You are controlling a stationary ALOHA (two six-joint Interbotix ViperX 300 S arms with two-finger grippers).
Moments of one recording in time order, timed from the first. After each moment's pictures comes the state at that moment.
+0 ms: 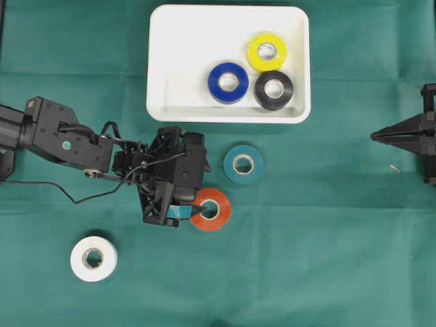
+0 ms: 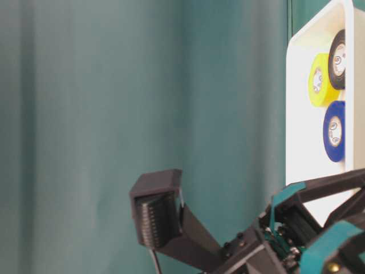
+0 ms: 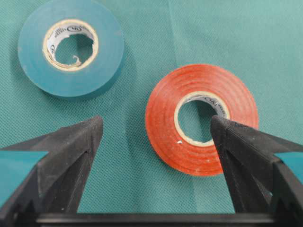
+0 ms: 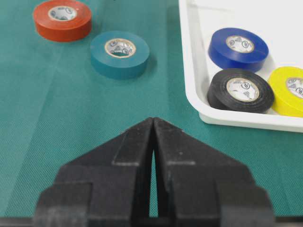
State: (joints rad) left arm -0.15 0.11 0.65 -0.02 0.00 0.00; right arm -0.04 -1.18 1.59 -0.03 -0.18 0.07
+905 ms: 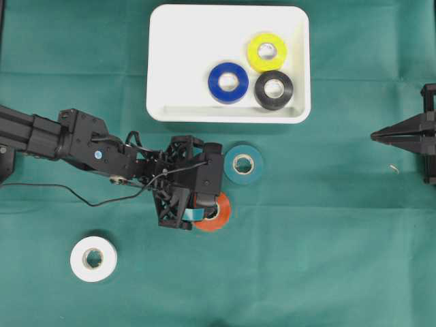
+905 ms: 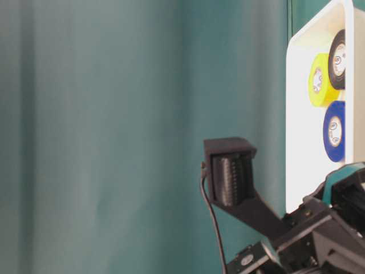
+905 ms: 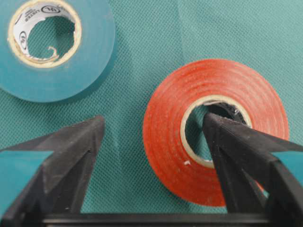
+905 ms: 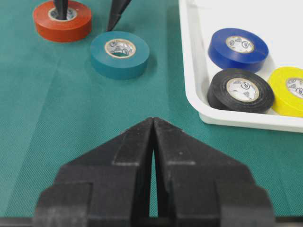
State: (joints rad) left arm -0.15 0.27 0.57 -0.02 0.00 -0.01; right arm -0.04 -1.18 1.59 -0.03 -0.18 0.07
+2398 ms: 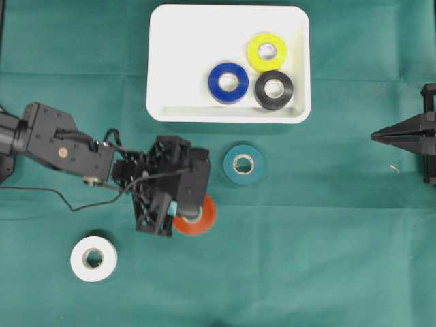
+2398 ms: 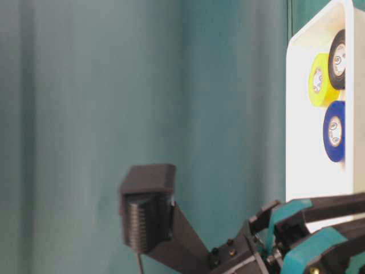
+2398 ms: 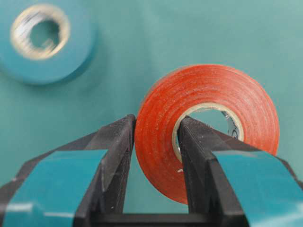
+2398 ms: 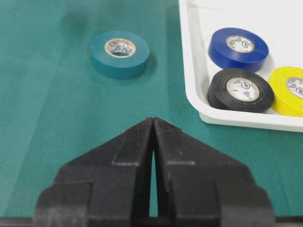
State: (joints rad) left arm -0.16 0.07 0.61 -0.02 0.19 0.03; right arm -0.04 -1.18 1.59 -0.03 -0.18 0.07
